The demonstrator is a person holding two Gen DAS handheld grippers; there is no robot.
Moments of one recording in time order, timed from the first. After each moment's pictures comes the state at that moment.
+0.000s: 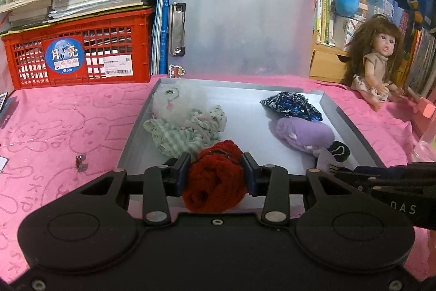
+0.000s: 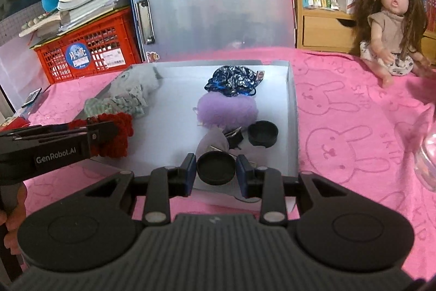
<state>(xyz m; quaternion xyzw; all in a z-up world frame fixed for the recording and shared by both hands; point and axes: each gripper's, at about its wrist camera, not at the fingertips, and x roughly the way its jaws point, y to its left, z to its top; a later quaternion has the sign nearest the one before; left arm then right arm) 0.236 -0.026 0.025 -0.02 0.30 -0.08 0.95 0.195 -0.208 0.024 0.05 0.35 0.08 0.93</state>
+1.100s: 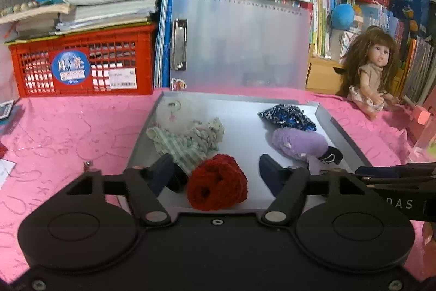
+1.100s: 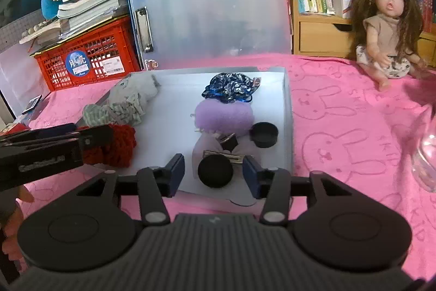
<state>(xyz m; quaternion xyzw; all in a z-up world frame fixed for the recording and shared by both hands) 0.214 -0.024 0.041 -0.02 0.27 -0.08 0.96 0.184 -0.215 0.031 0.05 0.32 0.07 0.94</state>
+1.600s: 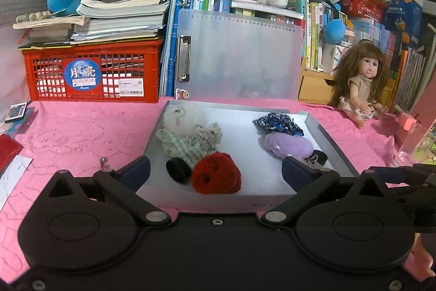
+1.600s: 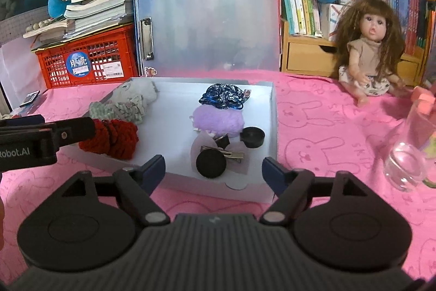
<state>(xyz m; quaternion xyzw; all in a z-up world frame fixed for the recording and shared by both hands) 0.170 -0.013 0.059 -0.03 0.25 -0.08 0.96 0.145 -0.205 0.040 0.01 0.29 0.05 0.96</state>
